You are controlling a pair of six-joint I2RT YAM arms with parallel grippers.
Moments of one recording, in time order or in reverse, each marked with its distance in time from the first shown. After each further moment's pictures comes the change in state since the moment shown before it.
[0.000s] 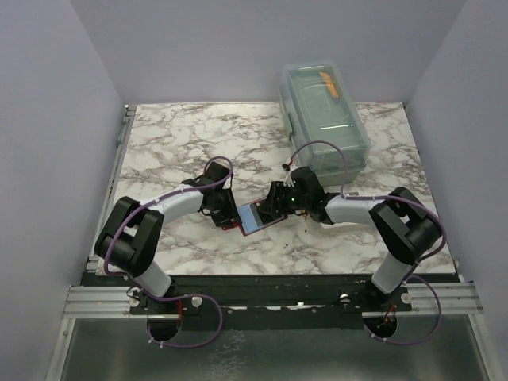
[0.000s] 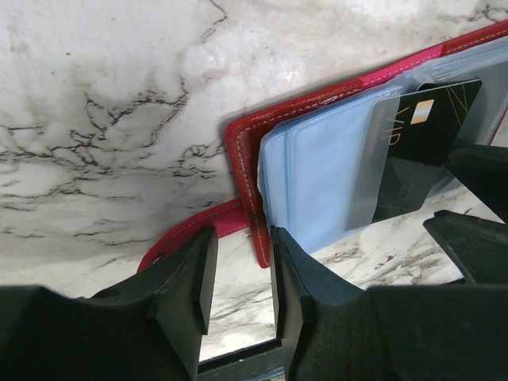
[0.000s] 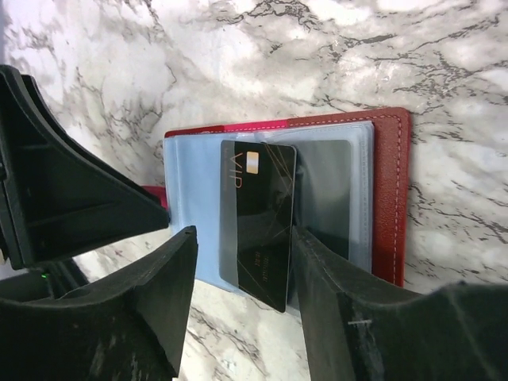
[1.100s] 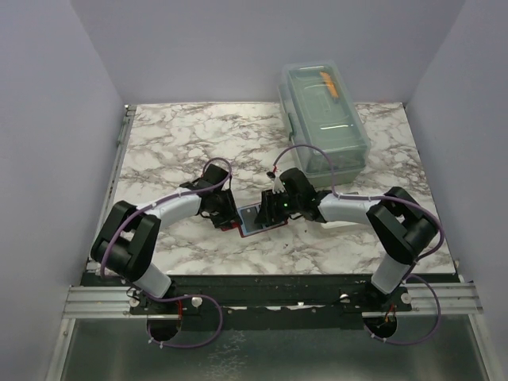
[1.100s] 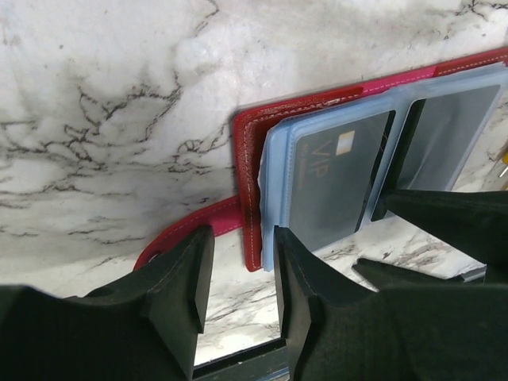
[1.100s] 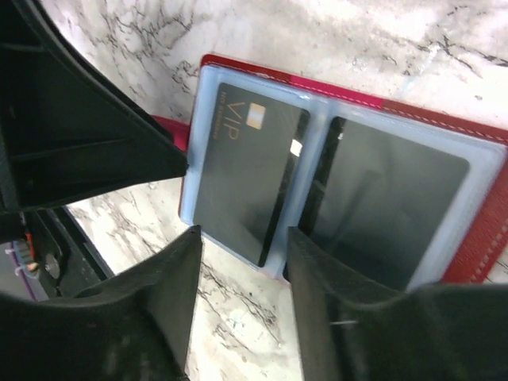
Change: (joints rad) left arm -0.001 -0.019 -0.023 0.035 0.011 -0.004; right arm 0.067 0.007 0.085 -0.187 -0.113 -0.167
